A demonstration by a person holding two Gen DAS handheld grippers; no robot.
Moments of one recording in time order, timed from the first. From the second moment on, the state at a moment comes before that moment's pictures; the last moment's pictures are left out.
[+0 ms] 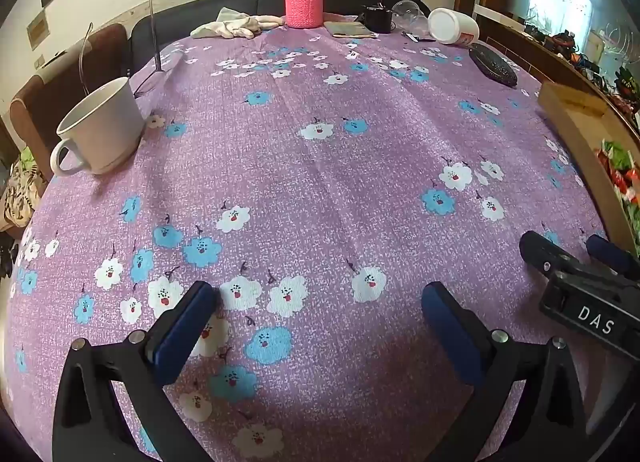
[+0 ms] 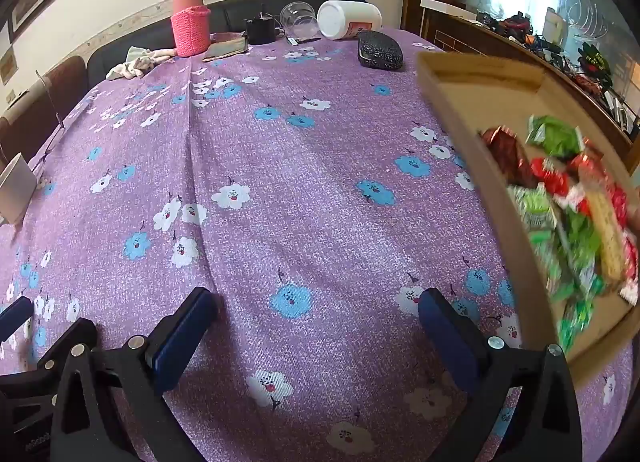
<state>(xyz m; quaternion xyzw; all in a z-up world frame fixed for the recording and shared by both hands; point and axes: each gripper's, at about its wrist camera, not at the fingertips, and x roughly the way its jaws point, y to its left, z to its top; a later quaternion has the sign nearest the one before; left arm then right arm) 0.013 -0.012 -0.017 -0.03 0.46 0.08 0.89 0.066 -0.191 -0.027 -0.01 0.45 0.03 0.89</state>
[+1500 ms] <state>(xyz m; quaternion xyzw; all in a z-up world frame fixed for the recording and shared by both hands) 0.013 -0.012 -0.017 -0.03 0.46 0.08 0.89 0.084 -0.181 -0.027 -0.01 0.45 0.03 0.89</state>
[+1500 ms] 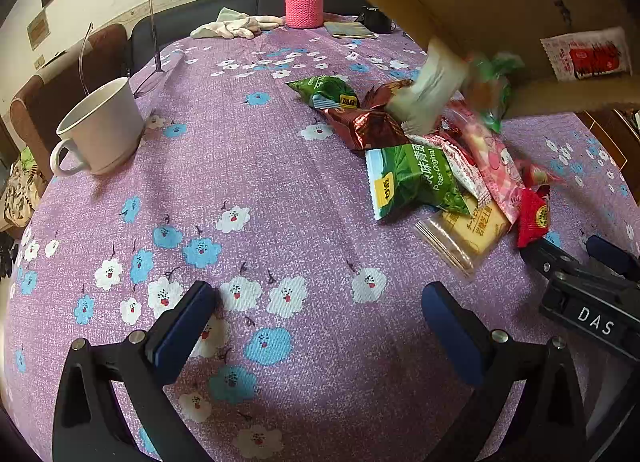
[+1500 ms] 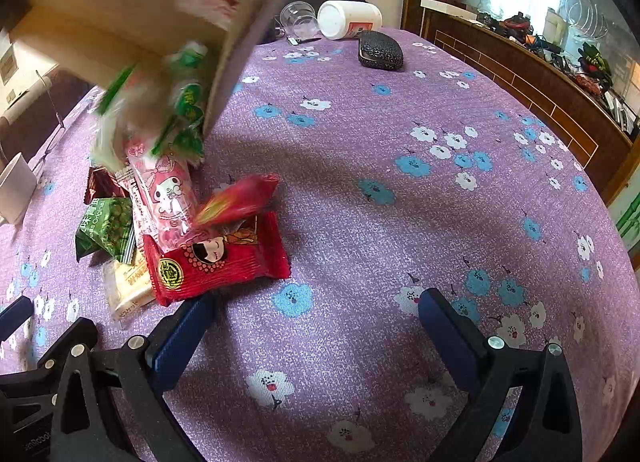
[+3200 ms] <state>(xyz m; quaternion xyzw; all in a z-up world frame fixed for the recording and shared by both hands) 0.013 -0.012 -0.017 -0.03 0.46 0.08 0.89 0.084 -0.181 -0.025 -0.01 0.45 0.03 0.89</state>
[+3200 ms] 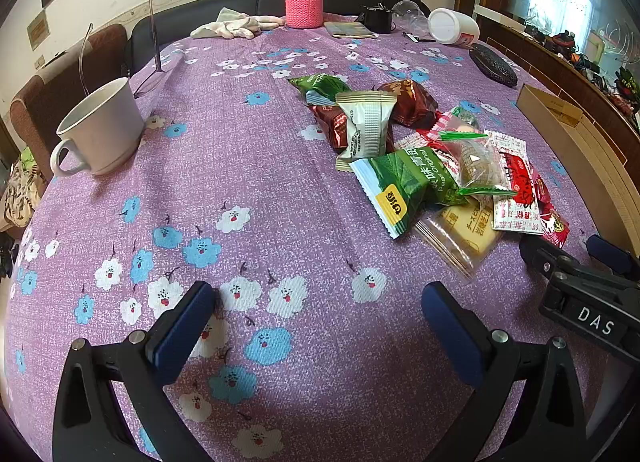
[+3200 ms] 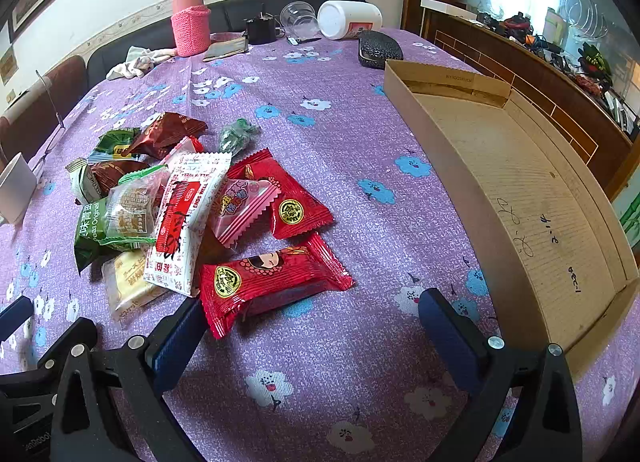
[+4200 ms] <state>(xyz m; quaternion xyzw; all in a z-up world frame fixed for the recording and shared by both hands) 0.009 -0.008 -0.014 -0.05 0.45 0.08 0.89 0.060 -0.193 -0.018 0.01 0.43 0.12 0.89</state>
